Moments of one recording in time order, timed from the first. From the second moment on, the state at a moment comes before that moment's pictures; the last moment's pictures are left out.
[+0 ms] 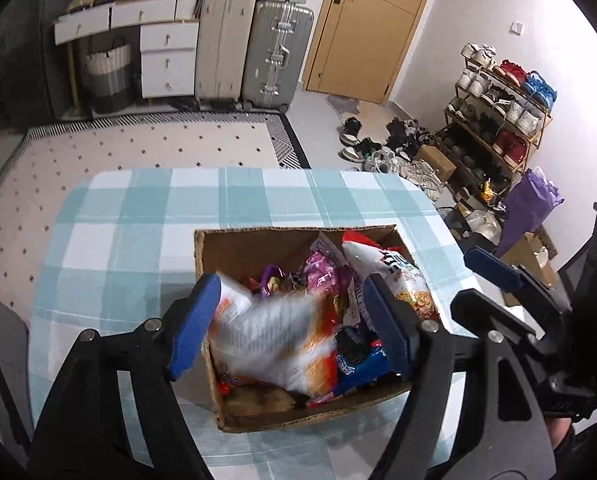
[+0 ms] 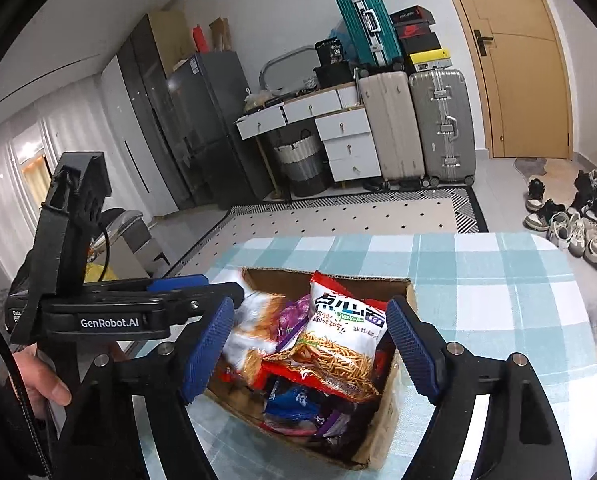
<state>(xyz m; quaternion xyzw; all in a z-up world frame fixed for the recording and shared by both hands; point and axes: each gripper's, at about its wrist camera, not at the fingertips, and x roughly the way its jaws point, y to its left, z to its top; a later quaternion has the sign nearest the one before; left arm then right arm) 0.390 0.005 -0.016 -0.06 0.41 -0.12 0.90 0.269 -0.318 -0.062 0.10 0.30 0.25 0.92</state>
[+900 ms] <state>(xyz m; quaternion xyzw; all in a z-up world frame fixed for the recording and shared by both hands) 0.271 0.024 0.040 -0.02 0.34 -0.09 0.94 0.164 -0.331 -0.013 0.08 0.23 0.24 0.94</state>
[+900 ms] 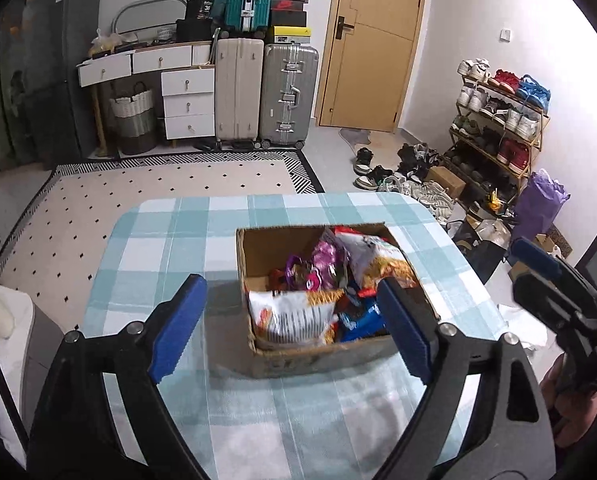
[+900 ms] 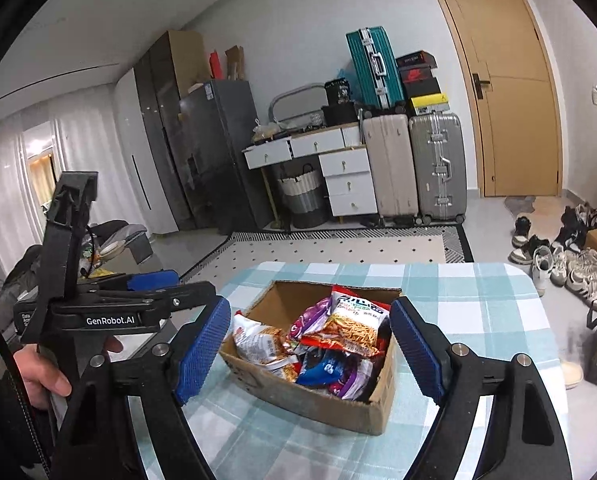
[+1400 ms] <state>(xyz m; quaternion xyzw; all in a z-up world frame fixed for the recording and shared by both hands) 0.182 0.035 0.047 -0.02 0.28 -0.06 0.96 0.085 -0.350 -0.014 0.08 0.18 0.23 0.95</state>
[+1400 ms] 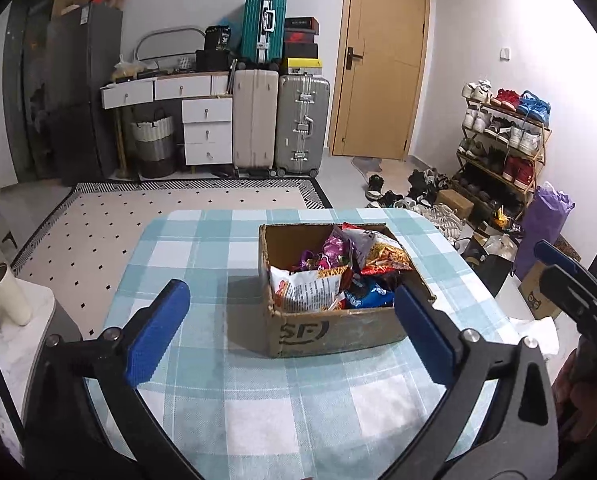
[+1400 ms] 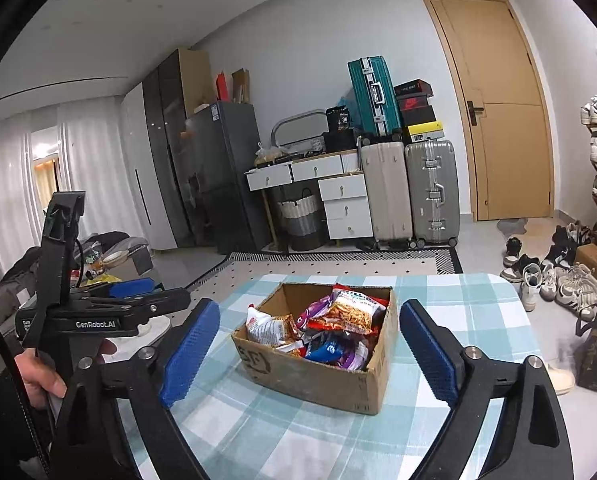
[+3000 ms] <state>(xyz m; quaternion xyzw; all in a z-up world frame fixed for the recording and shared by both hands) 0.096 0.076 -0.087 0.00 0.16 0.02 0.99 -0.003 -0.376 -0.124 0.03 0.17 0.17 0.97</state>
